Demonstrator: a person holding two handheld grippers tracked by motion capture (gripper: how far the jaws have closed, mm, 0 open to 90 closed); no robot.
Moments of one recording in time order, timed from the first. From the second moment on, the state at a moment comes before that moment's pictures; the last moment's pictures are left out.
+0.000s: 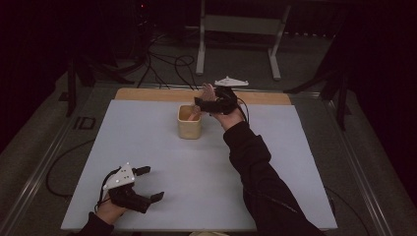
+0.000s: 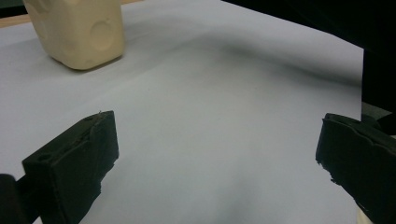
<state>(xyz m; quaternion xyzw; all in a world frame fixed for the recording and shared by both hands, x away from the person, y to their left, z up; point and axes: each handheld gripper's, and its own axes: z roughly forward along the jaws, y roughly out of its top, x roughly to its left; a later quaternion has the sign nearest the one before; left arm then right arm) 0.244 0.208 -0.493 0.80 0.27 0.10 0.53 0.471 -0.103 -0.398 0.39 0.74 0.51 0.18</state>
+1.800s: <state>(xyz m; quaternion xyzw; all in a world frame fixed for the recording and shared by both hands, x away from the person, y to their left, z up) 0.242 0.207 -0.493 0.80 0.27 0.10 0.53 0.435 -0.163 -0.417 0.36 0.77 0.50 0.16</state>
